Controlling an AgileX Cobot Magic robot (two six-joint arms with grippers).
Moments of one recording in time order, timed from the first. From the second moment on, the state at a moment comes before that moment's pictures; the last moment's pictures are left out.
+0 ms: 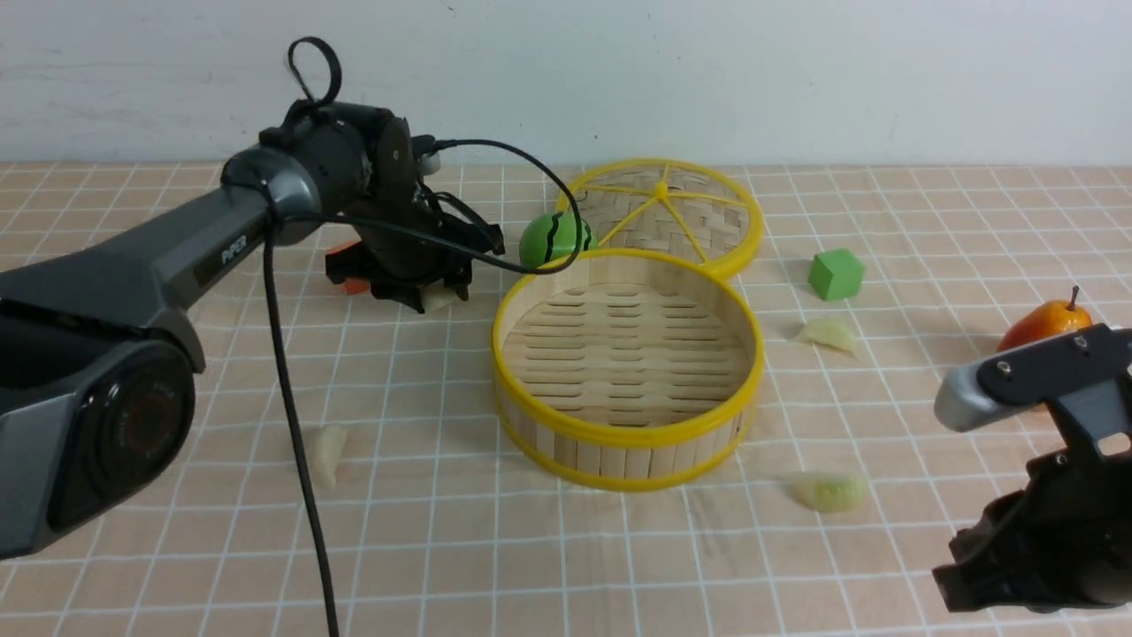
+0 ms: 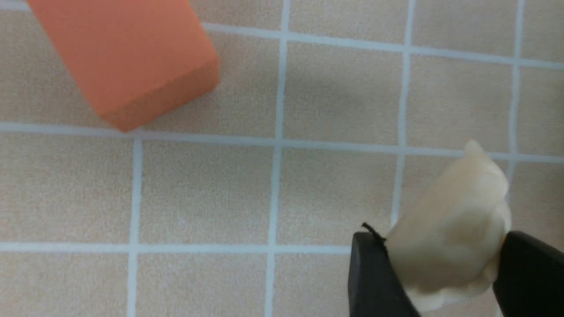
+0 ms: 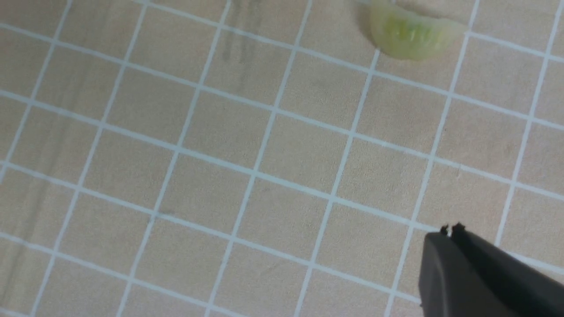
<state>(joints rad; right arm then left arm) 0.36 1.15 -0.70 0.08 0.62 0.03 -0.26 2.38 -2.16 -0.02 0.87 -0.40</state>
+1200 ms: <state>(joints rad) 0.36 1.15 -0.70 0.13 0.58 0.03 -0.49 2.32 -2.16 0.04 1.03 -0.32</state>
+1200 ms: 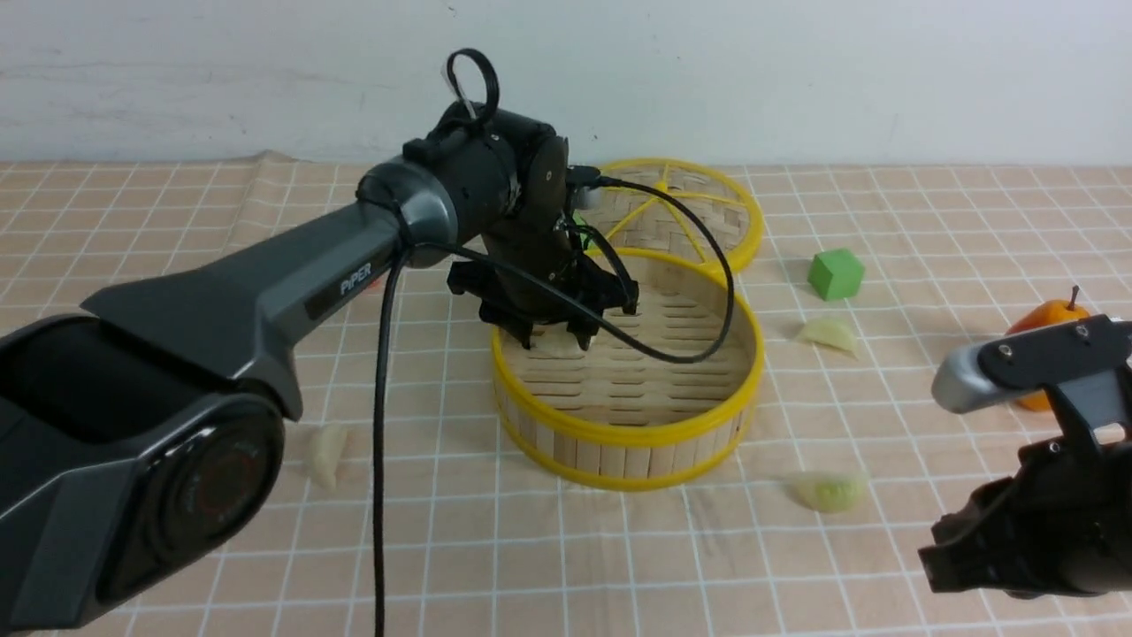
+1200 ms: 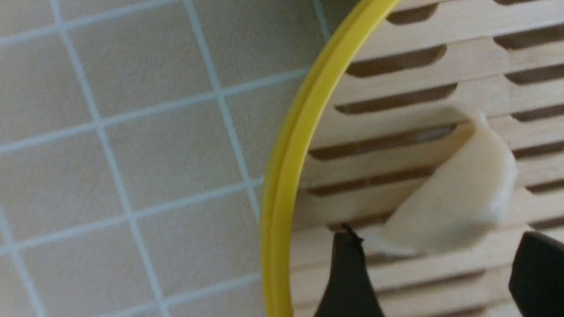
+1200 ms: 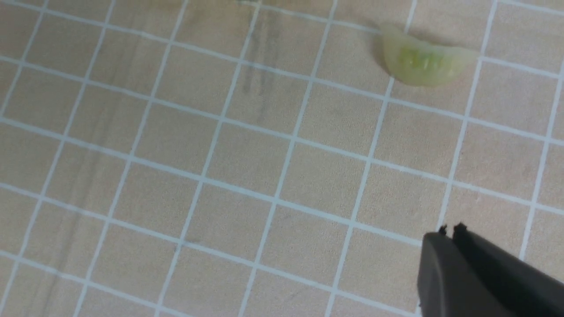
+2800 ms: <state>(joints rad) 0.36 1.20 -0.70 0.22 0.54 0.03 -0.38 1.87 -1.37 0.16 0.76 -0.50</state>
